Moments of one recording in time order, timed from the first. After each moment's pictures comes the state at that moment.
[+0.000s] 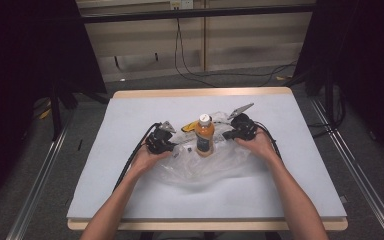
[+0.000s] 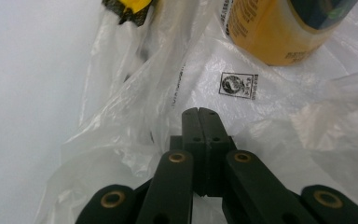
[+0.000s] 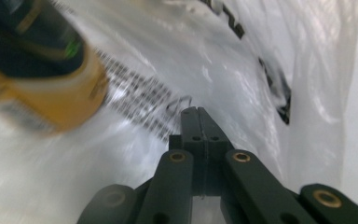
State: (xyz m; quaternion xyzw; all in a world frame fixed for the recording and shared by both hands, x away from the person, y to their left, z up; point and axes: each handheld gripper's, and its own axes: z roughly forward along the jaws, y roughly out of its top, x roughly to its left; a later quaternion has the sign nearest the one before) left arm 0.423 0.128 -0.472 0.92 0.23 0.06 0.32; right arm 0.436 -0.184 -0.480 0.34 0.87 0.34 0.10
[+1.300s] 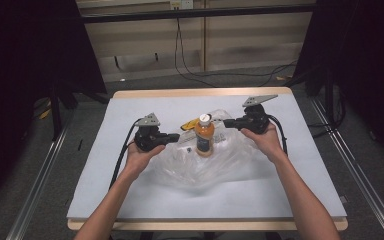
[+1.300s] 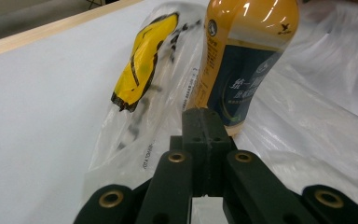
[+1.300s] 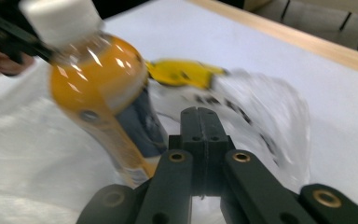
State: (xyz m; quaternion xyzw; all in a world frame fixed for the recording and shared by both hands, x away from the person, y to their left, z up) left arm 0.400 0.159 -0.429 0.84 0.23 0.06 0.49; right arm 0.406 -0.206 -0.416 0.34 0.80 0.49 0.09
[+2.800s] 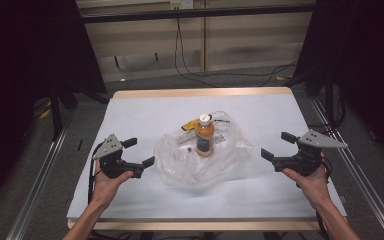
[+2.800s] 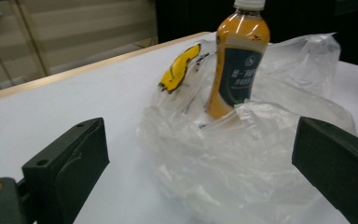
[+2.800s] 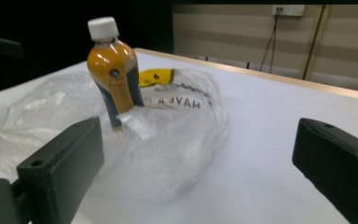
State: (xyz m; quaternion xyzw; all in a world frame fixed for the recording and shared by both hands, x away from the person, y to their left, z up) left arm 0.315 0.239 -0.423 0.77 0.29 0.18 0.54; right arm 0.260 -0.280 -0.416 0.42 0.69 0.54 0.25
